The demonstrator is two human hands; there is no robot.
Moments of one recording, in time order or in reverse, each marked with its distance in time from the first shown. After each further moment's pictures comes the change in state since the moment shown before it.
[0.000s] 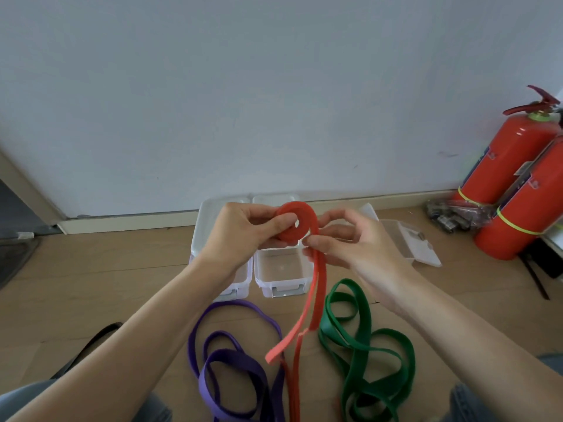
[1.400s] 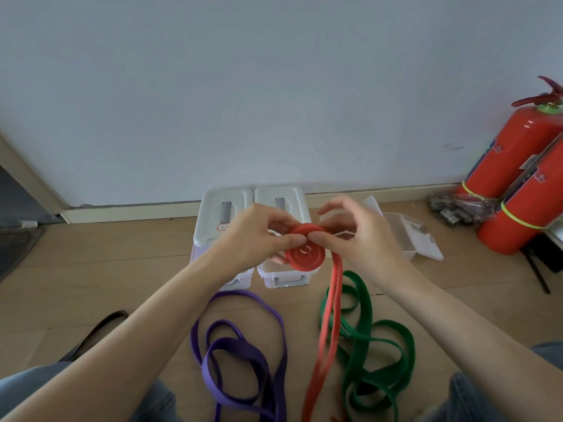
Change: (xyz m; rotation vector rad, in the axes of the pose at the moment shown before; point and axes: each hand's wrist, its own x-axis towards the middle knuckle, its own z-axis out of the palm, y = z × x) left_hand -0.002 -0.007 -0.004 0.424 -0.210 -0.019; right_hand 0.007 0.013 0.000 -0.550 0.031 -0.277
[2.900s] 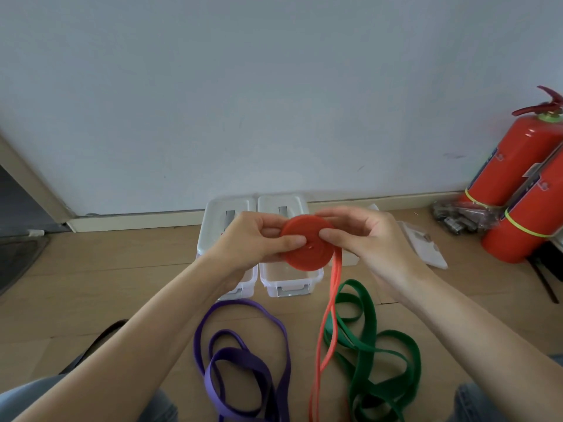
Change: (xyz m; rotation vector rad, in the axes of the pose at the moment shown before) left_hand -0.002 -0.001 -0.006 -0.344 0.031 -0.083; right_hand 0.004 -0.005 -0.011 0.319 -0.014 0.138
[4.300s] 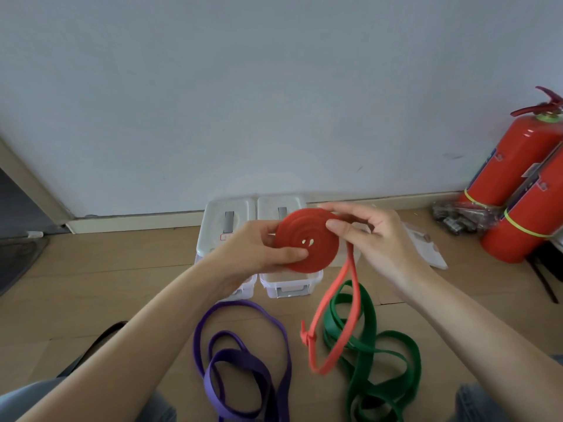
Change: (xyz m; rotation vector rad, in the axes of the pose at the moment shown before) left_hand 0.000 -0.005 0.000 0.020 -0.076 -0.076; right_hand 0.001 -0.004 -0.003 -0.102 0.046 -0.098
